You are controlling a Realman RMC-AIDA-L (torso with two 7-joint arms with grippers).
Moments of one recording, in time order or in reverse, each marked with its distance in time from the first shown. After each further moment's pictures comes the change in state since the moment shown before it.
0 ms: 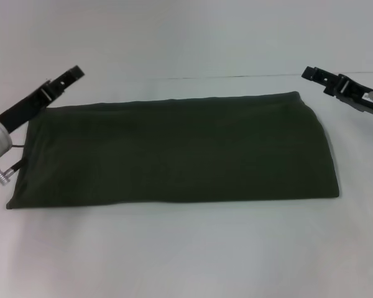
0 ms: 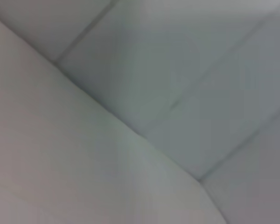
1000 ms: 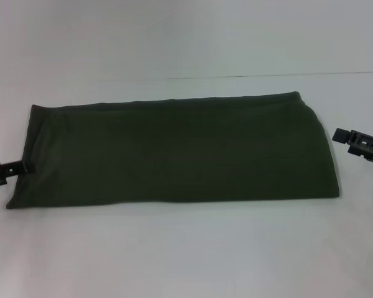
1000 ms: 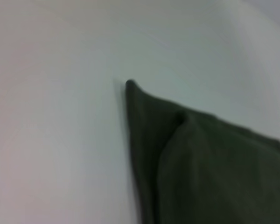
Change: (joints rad) left arm 0.144 0.050 0.094 0.394 0.628 0.195 -0.497; right arm -0.216 -0.099 -0.087 -0.018 -0.017 -0.365 0.050
